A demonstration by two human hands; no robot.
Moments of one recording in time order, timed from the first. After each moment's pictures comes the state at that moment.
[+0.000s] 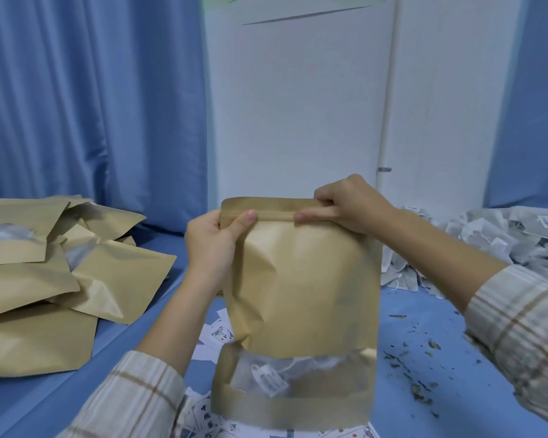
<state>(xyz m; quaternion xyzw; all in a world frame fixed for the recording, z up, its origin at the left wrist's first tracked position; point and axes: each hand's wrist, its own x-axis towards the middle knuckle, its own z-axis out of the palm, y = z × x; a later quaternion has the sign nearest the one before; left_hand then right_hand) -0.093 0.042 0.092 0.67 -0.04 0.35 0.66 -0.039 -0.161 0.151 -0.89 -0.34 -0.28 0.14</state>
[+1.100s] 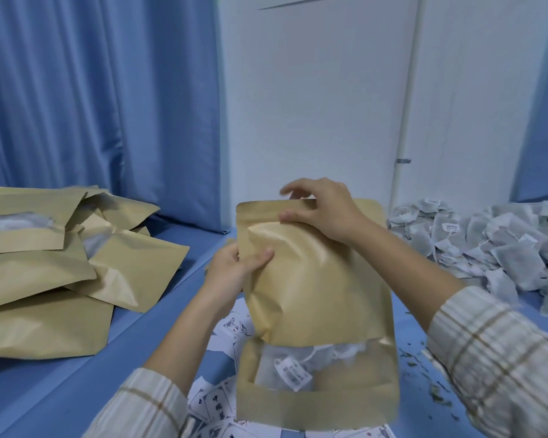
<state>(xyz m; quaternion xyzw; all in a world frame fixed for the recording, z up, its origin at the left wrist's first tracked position) -0.091 0.055 0.042 0.68 -0.04 0.13 0.72 -0.018 -0.114 0.118 -0.86 -0.32 -0.27 0.29</state>
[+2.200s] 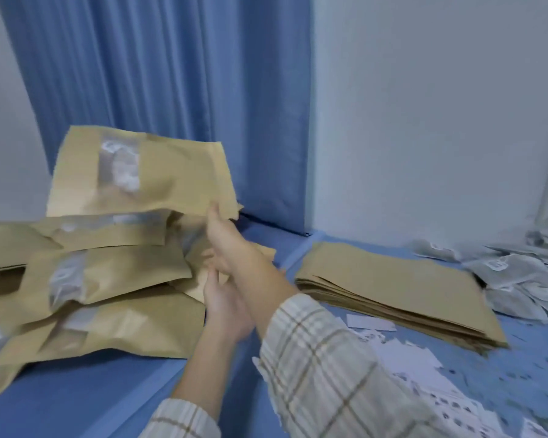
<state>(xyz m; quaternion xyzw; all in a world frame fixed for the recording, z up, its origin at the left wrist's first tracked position) -0.057 0.210 -0.012 0.26 0.07 0.12 0.95 -0.025 0.213 0.084 -0.64 -0.17 0.31 0.68</state>
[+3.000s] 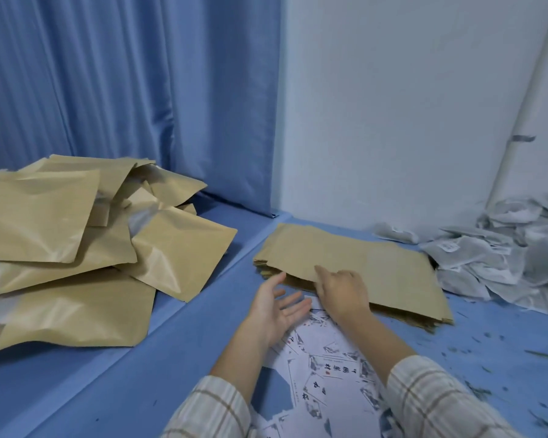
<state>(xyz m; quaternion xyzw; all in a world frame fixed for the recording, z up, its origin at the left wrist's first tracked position) 0.002 0.112 -0.057 0.37 0.22 -0.02 0.90 0.098 -0.009 -0.086 -0.94 -0.23 -0.26 0.01</state>
